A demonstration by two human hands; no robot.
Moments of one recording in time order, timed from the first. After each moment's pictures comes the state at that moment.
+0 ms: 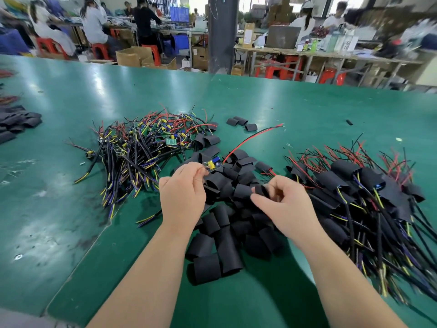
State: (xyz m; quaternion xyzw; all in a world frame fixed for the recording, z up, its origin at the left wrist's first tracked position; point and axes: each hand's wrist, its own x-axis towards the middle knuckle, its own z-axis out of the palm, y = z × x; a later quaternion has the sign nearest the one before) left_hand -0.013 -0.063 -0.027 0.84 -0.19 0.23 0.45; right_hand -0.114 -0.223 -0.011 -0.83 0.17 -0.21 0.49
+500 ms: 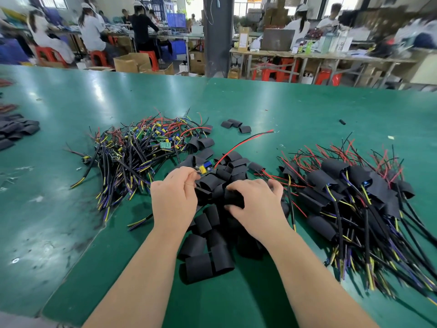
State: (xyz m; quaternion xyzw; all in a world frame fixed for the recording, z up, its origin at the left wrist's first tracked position) left_hand -0.019 -0.057 -0.027 0.83 -0.21 0.25 0.45; right_hand -0.094 -0.204 -0.024 -0.97 0.09 -0.19 0.13
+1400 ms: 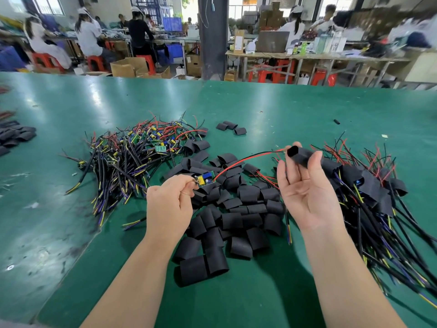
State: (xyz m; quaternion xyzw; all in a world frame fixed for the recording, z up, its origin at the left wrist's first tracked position) left_hand -0.029 -0.050 -0.025 0.82 -0.27 0.23 0.45; right_hand -0.121 -0.254 0.019 -0.24 0.06 -0.30 0.92
